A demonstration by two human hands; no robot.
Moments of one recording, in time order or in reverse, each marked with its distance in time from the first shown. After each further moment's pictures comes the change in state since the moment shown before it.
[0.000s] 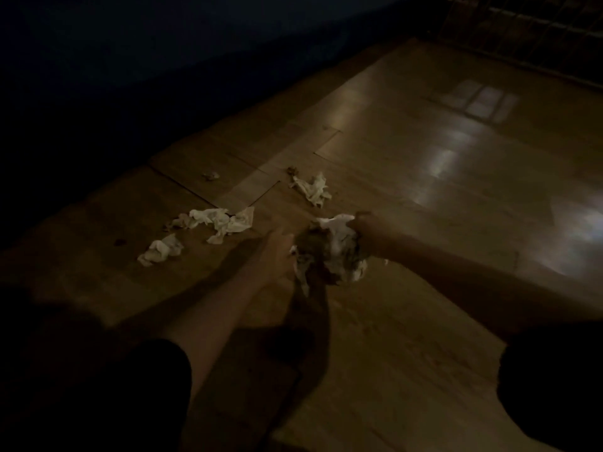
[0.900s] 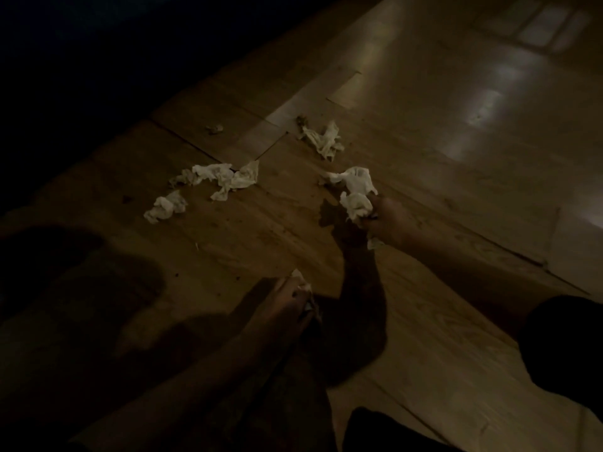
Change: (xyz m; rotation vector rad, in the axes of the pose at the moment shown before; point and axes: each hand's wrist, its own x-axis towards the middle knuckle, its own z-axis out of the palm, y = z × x) left_hand -0.152 0.032 0.059 0.085 -0.103 0.115; right_hand 0.000 0.035 0.080 0.480 0.151 0.069
